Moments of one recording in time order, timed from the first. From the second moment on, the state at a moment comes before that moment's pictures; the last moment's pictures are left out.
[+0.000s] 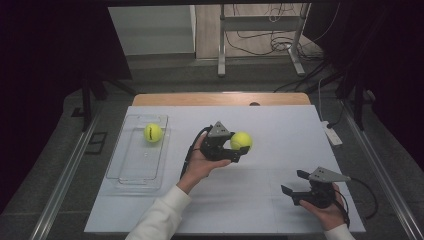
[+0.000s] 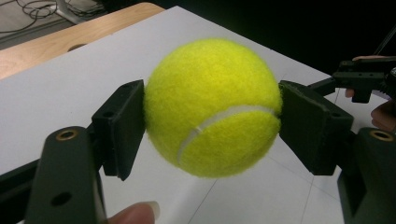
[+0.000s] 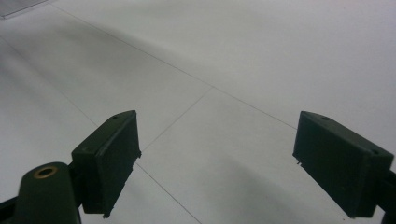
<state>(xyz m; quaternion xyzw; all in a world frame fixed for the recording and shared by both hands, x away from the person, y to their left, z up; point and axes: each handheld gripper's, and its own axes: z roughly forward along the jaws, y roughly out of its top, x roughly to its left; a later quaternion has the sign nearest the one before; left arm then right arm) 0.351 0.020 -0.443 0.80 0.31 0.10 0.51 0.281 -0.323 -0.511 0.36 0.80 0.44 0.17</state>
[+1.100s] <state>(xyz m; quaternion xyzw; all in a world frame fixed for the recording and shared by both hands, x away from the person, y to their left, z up) 0.346 0.056 -0.442 0.78 0.34 0.13 0.50 0.281 -0.322 -0.511 0.36 0.80 0.44 0.18</state>
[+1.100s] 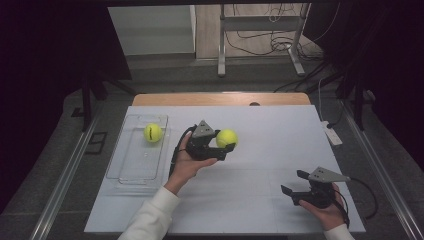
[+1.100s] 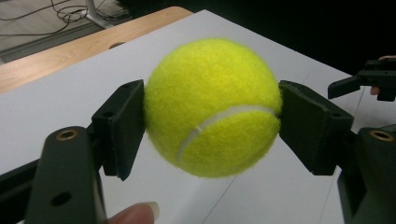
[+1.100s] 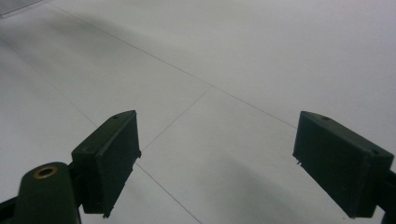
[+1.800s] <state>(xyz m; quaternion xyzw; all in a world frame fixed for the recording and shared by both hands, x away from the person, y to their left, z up) 0.345 0.074 -0.439 0.78 0.35 0.15 0.50 0.281 -0.321 -0.511 0.36 0.80 0.44 0.17</state>
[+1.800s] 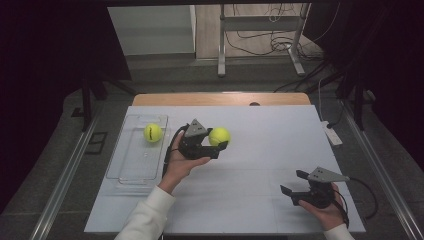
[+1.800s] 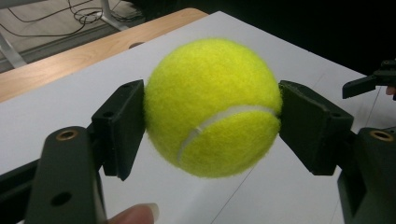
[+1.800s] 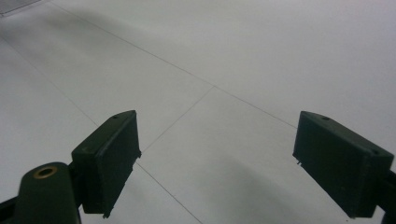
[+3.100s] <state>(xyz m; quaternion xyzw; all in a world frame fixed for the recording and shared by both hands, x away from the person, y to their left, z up) 0.352 0.117 -0.437 0.76 0.40 0.18 0.49 0.280 -0.321 -0.510 0.36 0.80 0.44 0.17</state>
